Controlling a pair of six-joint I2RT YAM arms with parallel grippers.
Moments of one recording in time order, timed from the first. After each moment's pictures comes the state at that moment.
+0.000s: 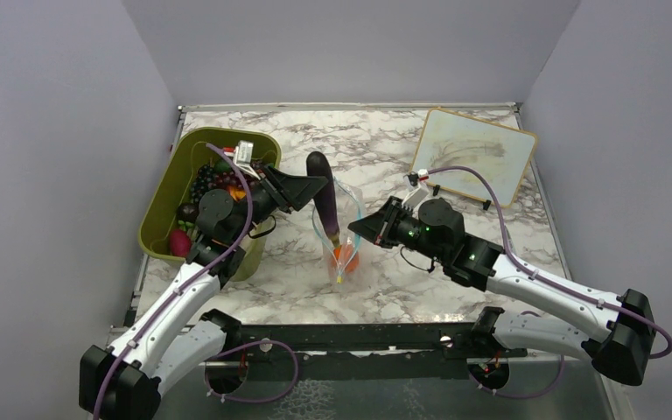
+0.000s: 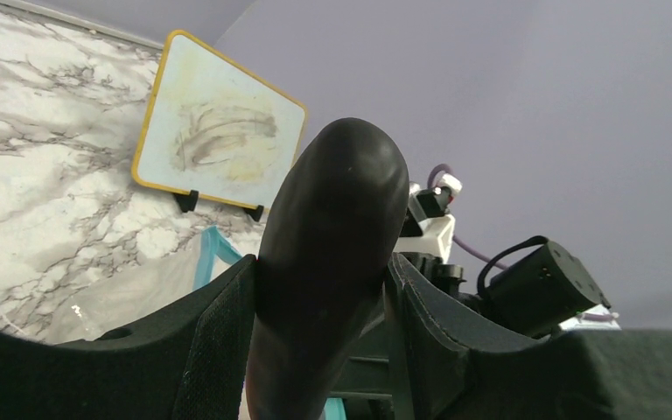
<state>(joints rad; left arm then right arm) -0.44 0.85 0.63 0.43 0.39 -0.99 0.93 1.01 0.74 0.03 0.05 0.98</state>
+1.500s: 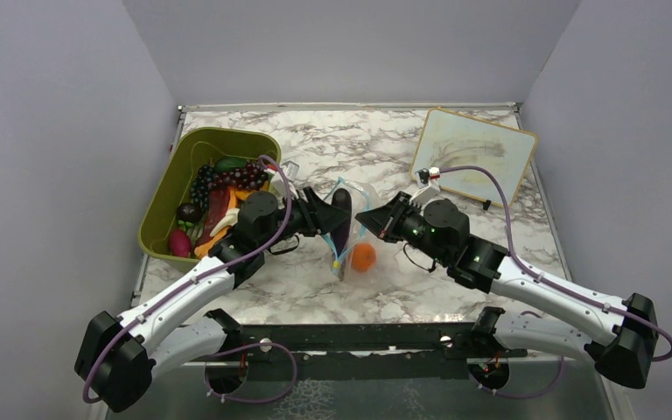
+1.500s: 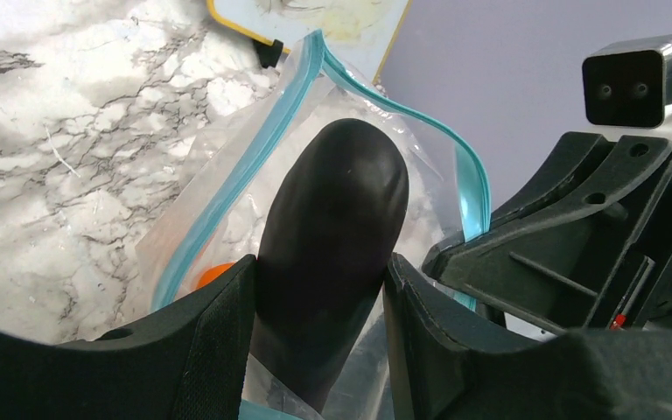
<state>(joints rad) -0.65 0.97 0.60 0.20 0.26 -0.85 0.93 0.98 0.74 0.03 0.18 0.95</state>
